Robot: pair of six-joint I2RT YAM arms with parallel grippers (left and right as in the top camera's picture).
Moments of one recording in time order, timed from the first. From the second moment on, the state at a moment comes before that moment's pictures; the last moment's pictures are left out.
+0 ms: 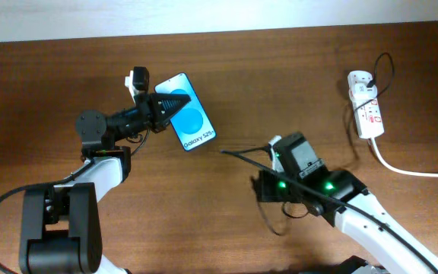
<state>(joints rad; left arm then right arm) -0.01 1.77 0.80 1.32 1.25 -1.66 0.53 1.21 0.82 -0.71 -0.22 0.60</state>
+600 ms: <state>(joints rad) -0.01 1.77 0.80 1.32 1.27 -1.64 0.53 1.62 0.82 -0.65 -0.14 0.62</state>
